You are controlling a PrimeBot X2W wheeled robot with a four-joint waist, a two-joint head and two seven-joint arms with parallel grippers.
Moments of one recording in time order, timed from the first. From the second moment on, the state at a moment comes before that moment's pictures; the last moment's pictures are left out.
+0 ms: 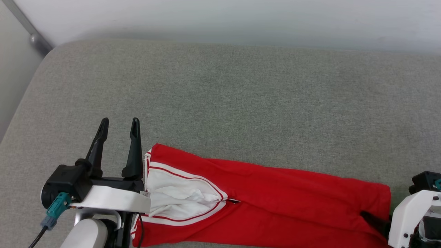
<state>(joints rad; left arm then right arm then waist) -0.16 0.38 -0.31 -0.09 -0.53 0.19 -0.26 -0.04 -0.29 -0.08 0.15 0.57 0.13 0.83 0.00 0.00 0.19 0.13</state>
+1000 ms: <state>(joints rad) -0.04 0.36 -0.27 -0.03 -0.51 0.20 -0.25 -0.12 -0.41 -0.24 0.16 0.56 0.13 0.83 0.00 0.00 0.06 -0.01</state>
